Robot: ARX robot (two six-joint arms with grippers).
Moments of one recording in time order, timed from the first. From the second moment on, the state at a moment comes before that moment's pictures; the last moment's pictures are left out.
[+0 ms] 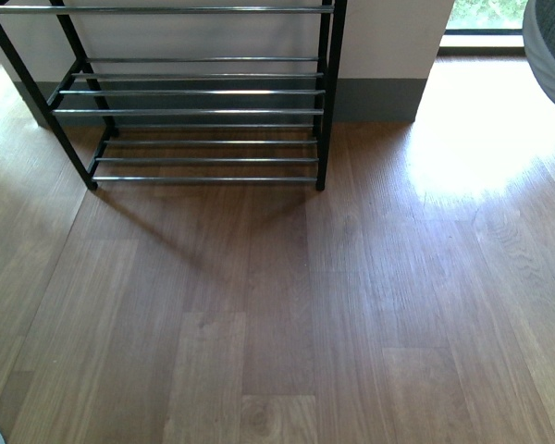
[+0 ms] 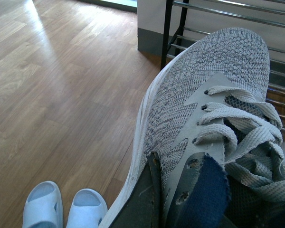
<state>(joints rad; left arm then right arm) -0.53 0.60 0.34 -0.30 -0.80 -0.49 -0.37 1.22 0.37 0.45 -0.32 0.27</state>
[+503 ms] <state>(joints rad) -0.53 0.60 0.34 -0.30 -0.80 -0.49 -0.37 1.22 0.37 0.45 -0.32 0.27</state>
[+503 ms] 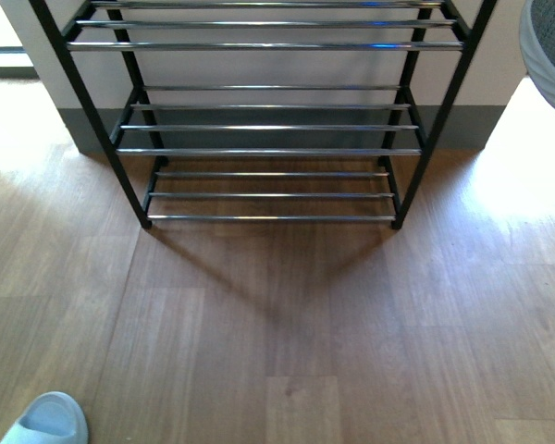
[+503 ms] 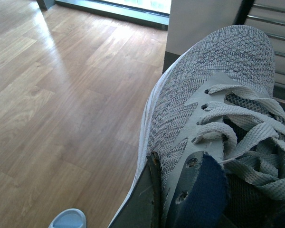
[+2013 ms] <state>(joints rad) -0.53 0.60 0.34 -0.30 -0.80 -0.49 -0.36 1.22 0.37 0.45 -0.33 0.27</state>
